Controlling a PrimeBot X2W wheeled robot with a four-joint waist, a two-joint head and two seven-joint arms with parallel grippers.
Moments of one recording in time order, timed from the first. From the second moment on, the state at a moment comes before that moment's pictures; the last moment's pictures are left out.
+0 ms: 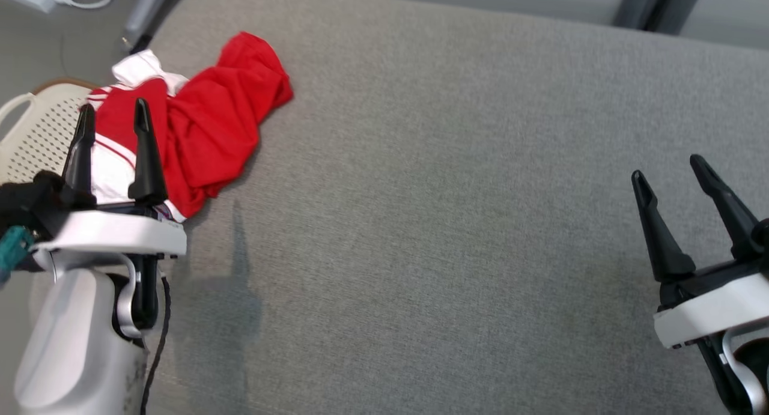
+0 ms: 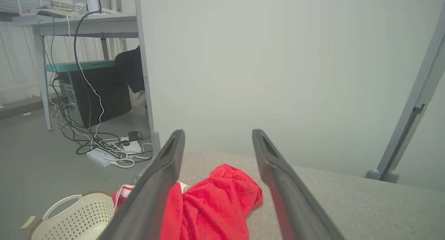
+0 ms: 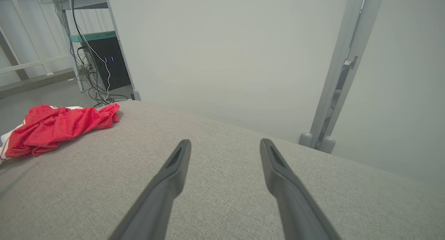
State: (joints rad) left arm -0.41 0.21 -0.07 0.27 -0.42 0.06 -0.26; right arm -0.11 -0.20 0.01 -0.25 0.18 0.13 0.12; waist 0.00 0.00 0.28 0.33
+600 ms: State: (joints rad) left arm -0.77 0.24 -0.05 0.99 -0.56 -0.11 -0.23; right arm -0.20 -0.20 0.00 -0.28 0.17 0.13 0.13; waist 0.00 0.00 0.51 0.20
